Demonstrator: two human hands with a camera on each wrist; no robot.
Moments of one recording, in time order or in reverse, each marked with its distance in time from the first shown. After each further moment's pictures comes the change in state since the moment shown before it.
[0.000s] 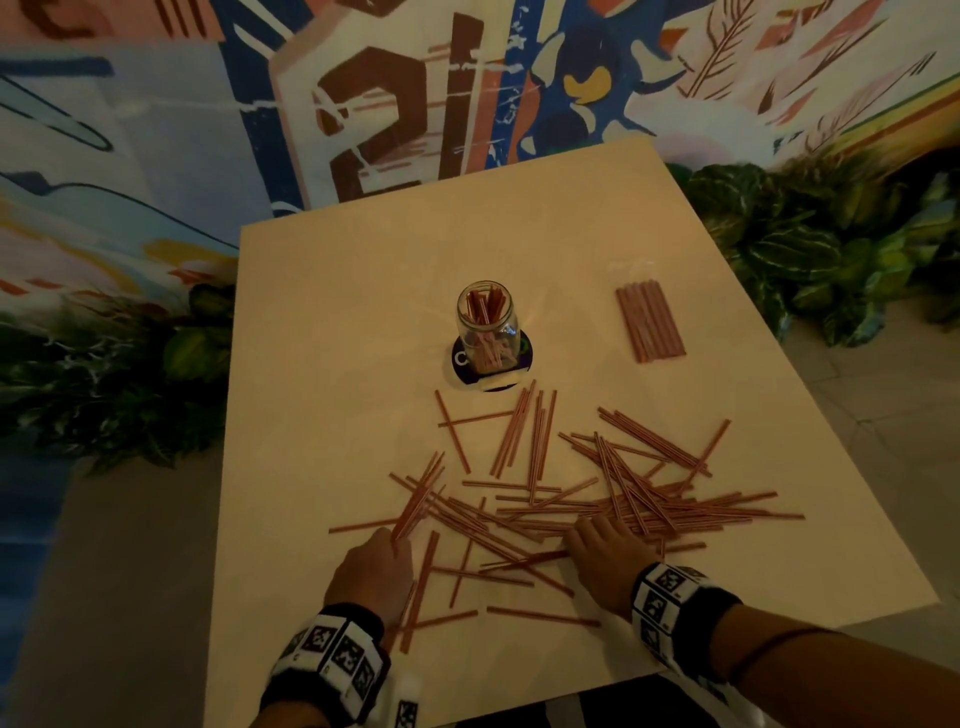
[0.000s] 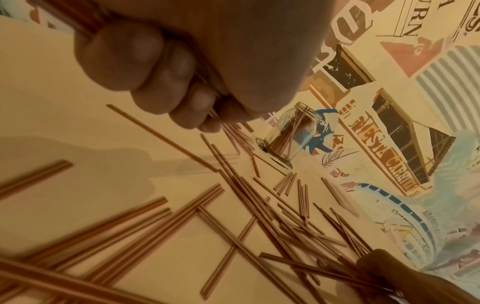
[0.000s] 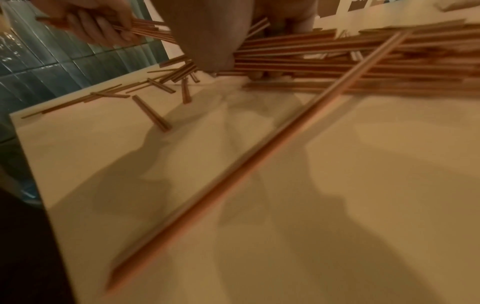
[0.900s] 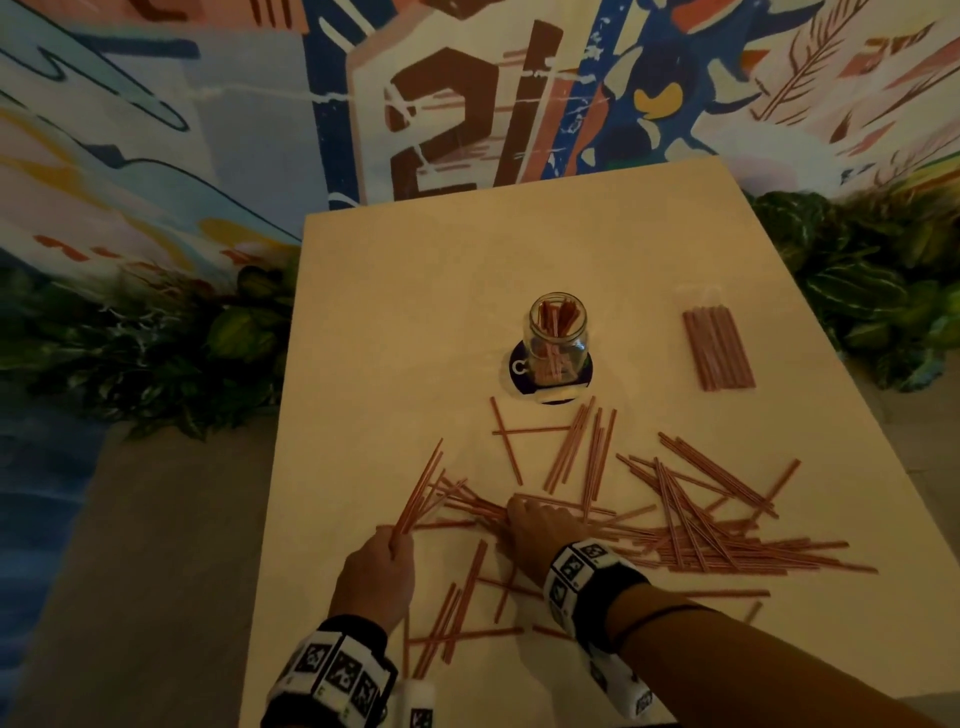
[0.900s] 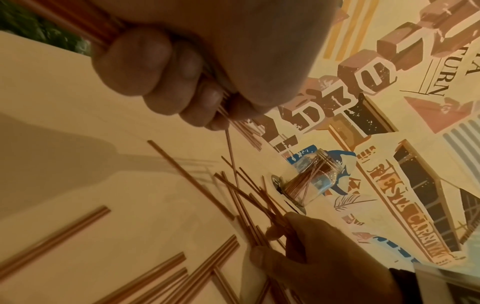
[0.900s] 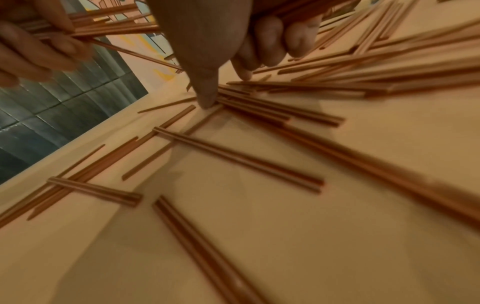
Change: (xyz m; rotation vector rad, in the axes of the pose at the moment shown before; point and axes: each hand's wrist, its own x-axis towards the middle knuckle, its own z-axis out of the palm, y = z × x) left_hand 0.008 -0.041 -0.024 -0.345 0.111 -0.046; right_hand 0.089 -0.088 -0.055 0.280 0.035 0.074
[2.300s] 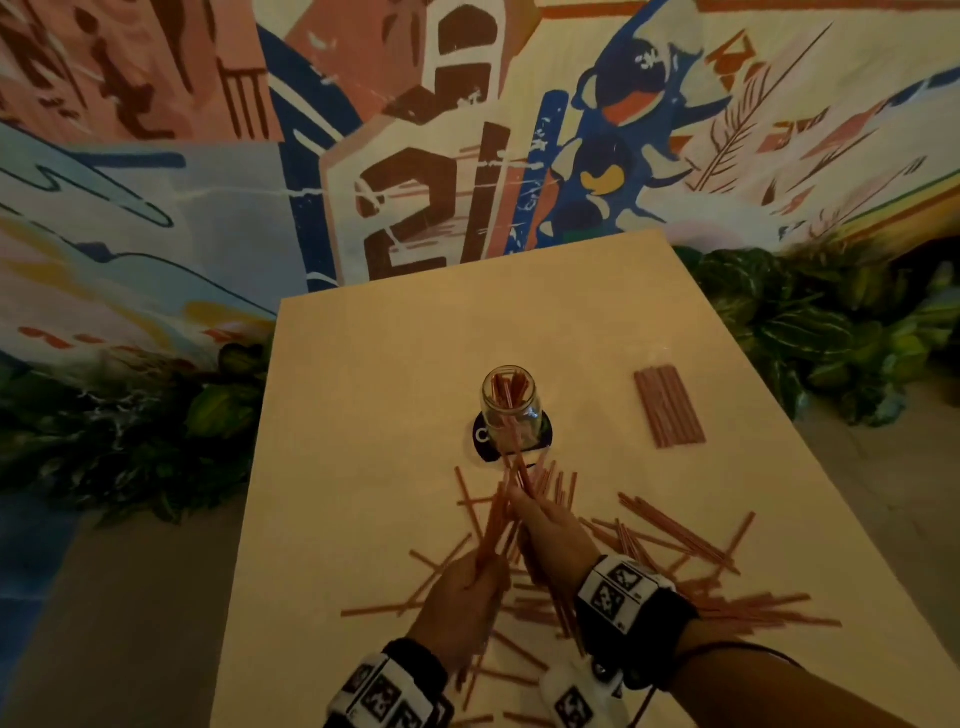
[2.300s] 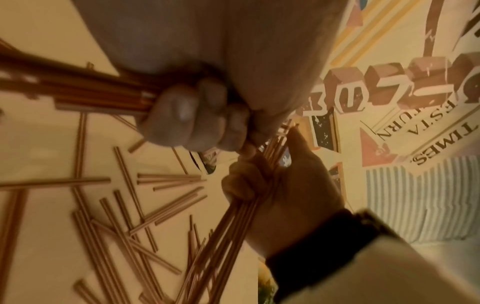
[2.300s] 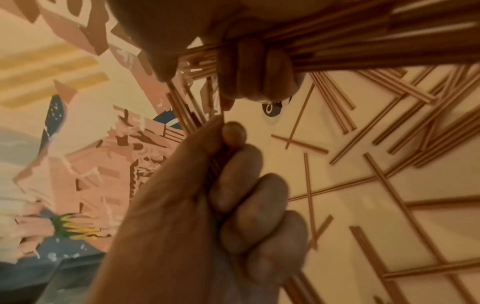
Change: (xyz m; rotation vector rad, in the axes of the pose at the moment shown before) left_hand -0.030 0.117 0.027 -0.619 -0.526 0.081; right_hand -0.029 0.033 -0.083 1.364 0.230 0.157
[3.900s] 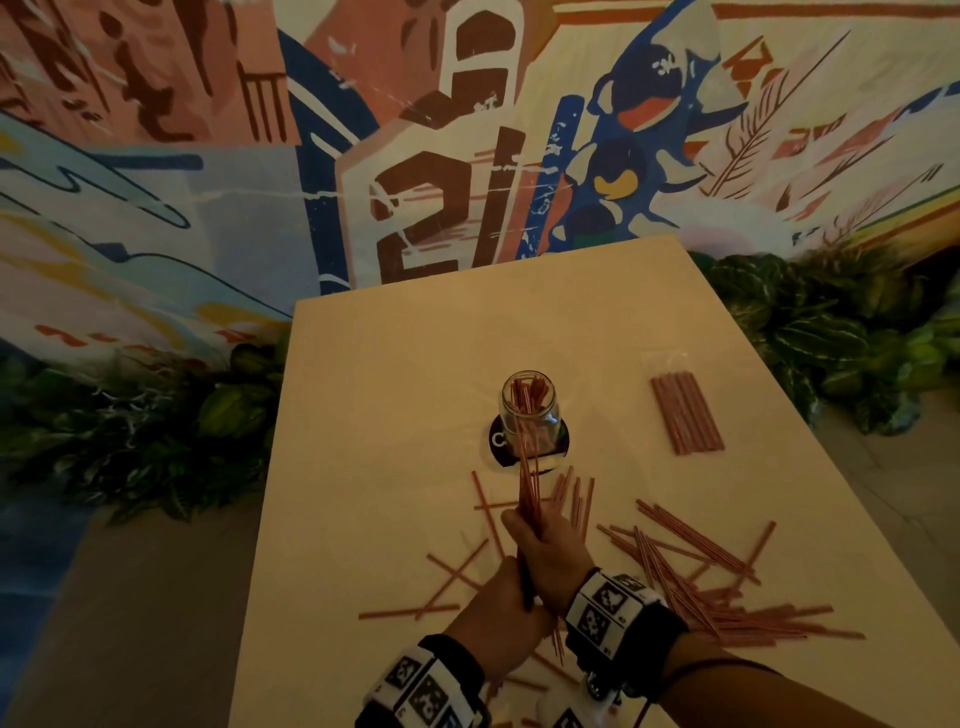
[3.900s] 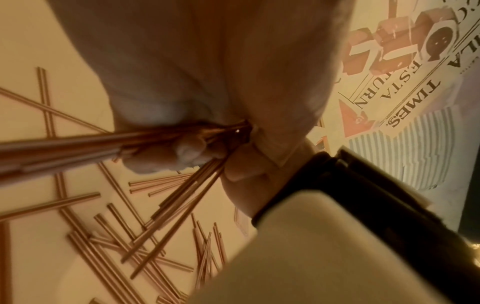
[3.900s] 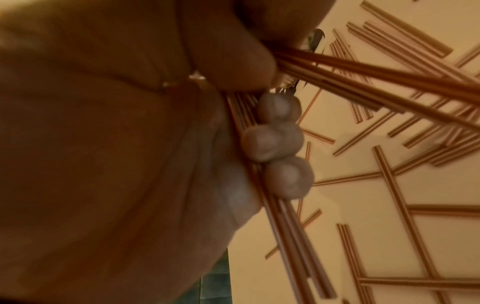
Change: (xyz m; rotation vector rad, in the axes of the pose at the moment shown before) left_hand 0.008 0.006 0.004 0.447 -0.177 0.055; right_hand 0.006 0.006 0.025 -0.279 0.055 -0.219
